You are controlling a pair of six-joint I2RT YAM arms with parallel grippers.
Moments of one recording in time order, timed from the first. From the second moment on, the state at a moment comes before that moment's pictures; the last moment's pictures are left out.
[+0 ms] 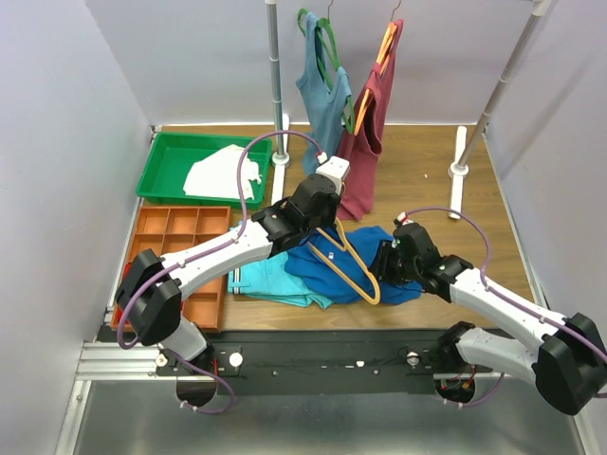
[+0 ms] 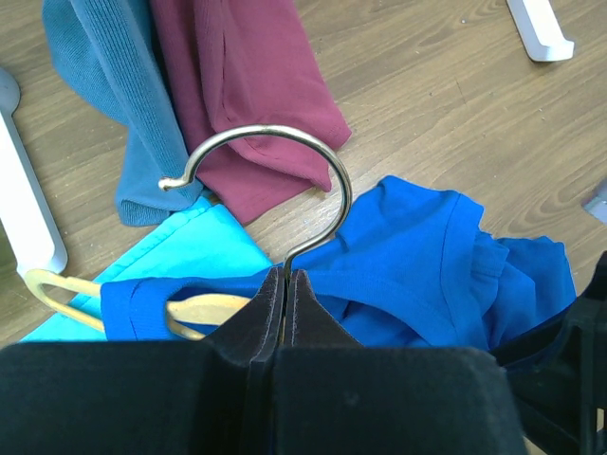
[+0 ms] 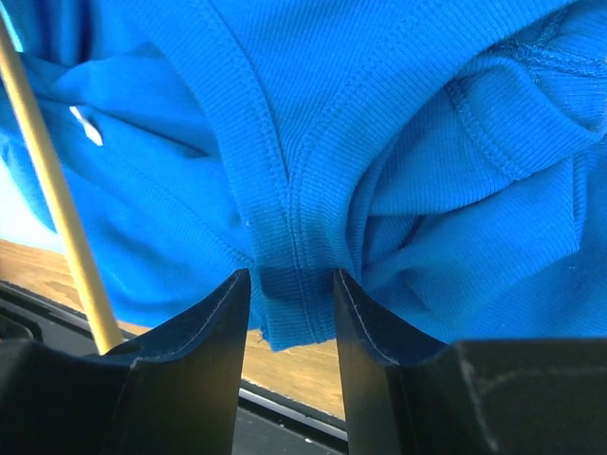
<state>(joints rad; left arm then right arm) -0.88 1.53 1.20 -0.16 -0.27 -0.28 0.59 1.03 0.53 -0.36 -0.04 0.69</state>
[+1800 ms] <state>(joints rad) -0.88 1.48 1.04 0.09 -0.72 -0.44 0.59 0.81 0.69 -0.62 0.14 0.81</state>
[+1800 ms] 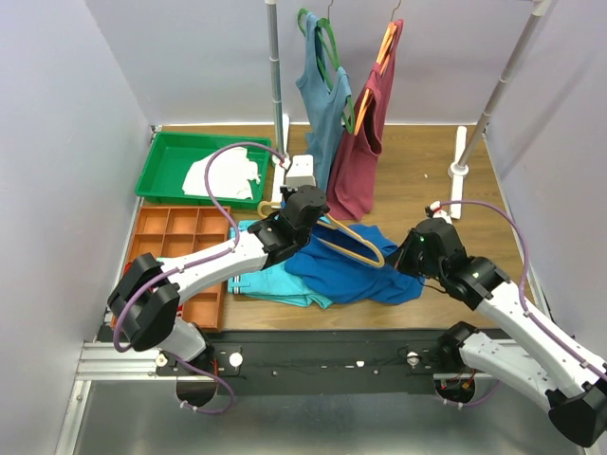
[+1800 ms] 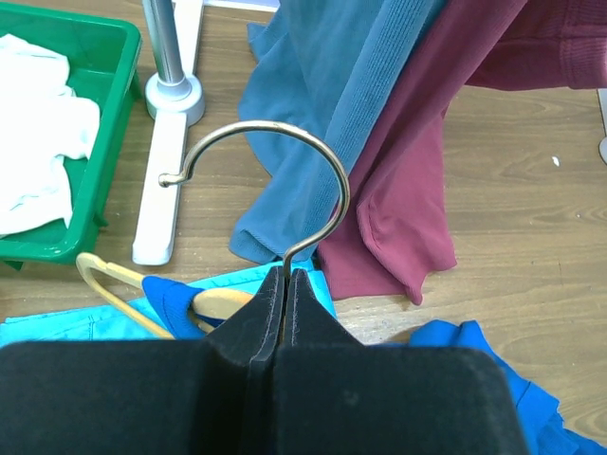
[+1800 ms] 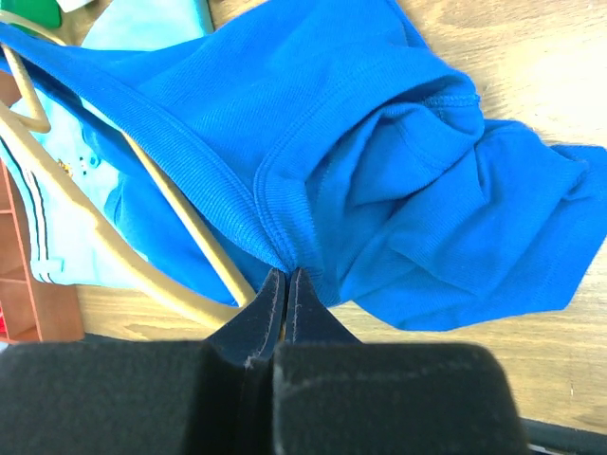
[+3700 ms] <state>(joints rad) -0.93 1.57 1.12 0.08 -0.78 -0.43 0.59 1.22 1.12 -0.59 0.03 0.71</state>
